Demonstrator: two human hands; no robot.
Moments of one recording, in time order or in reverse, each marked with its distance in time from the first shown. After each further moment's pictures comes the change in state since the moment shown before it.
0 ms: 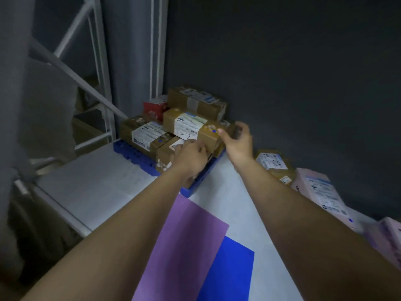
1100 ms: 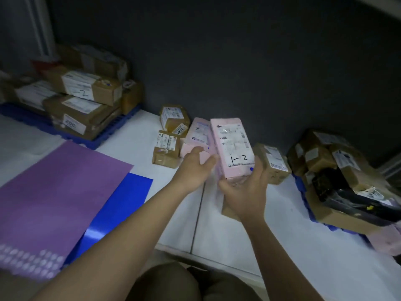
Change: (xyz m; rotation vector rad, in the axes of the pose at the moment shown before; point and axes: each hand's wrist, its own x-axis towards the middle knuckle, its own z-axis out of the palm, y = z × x) left_hand -0.216 0.158 0.153 -0.426 -0.382 0.094; right_hand -0.239 0.042 -0.313 -0.629 0.360 0.012
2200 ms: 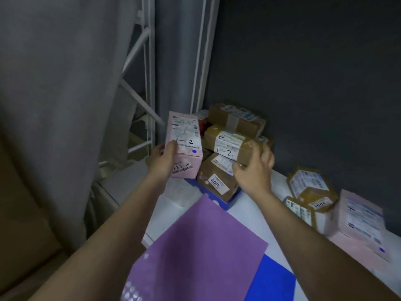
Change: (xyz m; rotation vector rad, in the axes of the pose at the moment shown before) left_hand 0.045 -0.117 -0.384 -0.413 0.820 -0.193; right_hand 0.060 -0.270 0.287 0.130 -0.336 -0.401
